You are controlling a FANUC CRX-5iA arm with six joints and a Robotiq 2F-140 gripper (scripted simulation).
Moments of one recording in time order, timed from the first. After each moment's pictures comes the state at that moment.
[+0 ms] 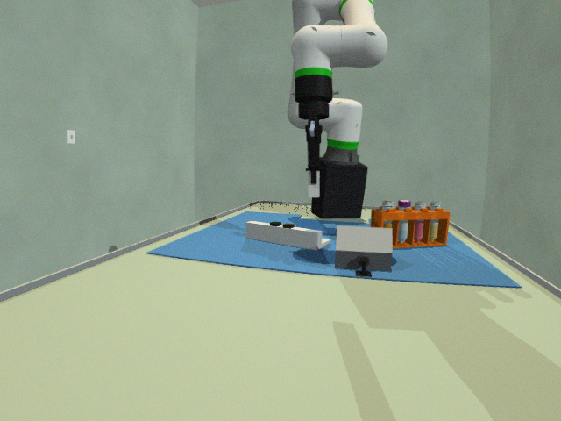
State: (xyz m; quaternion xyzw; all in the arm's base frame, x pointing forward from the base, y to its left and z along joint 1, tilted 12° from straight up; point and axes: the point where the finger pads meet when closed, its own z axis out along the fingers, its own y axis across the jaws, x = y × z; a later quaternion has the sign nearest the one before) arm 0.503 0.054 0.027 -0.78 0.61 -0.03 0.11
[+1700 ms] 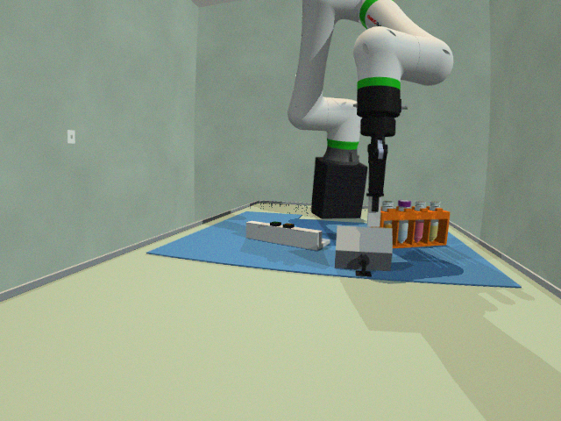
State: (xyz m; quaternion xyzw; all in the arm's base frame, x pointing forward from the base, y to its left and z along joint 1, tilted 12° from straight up) arm 0.561 0.216 0.006 -0.78 0.62 -0.03 0.10
